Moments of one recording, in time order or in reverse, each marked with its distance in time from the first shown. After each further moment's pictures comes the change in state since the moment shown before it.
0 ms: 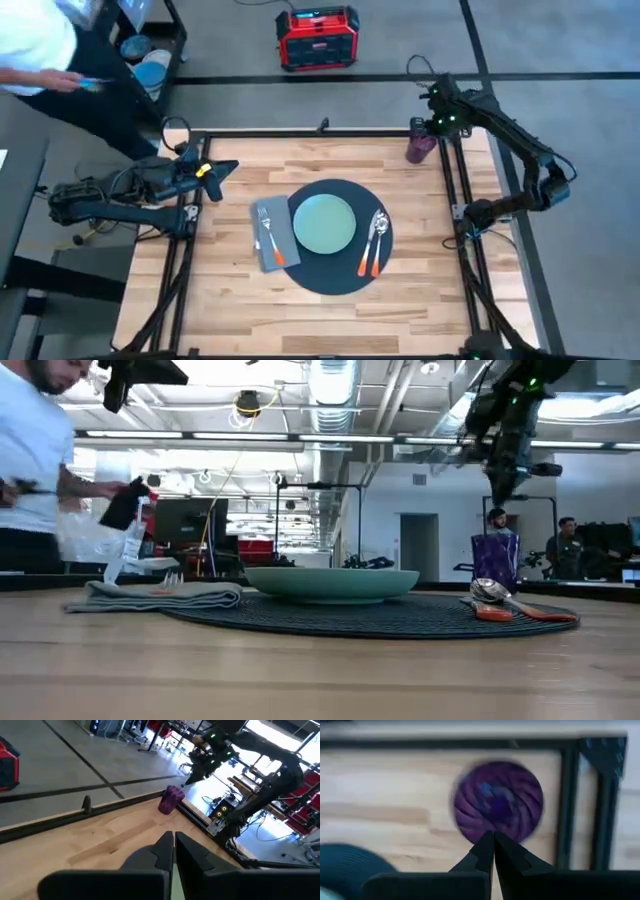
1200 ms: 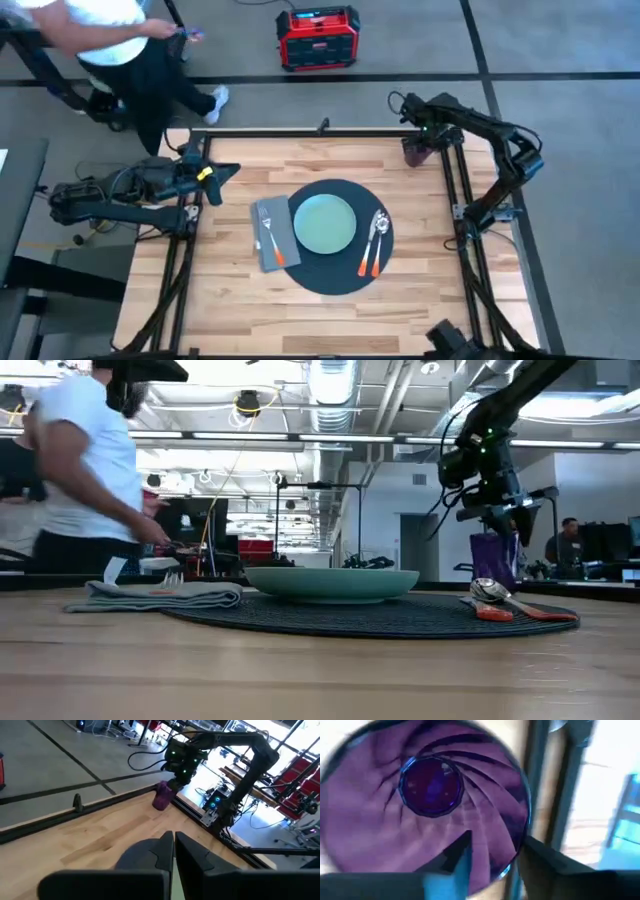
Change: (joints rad) left arm 0.000 0.000 0.000 -0.002 0.052 0.062; right arm 0.066 0.279 -0.009 -0.091 0.178 0.054
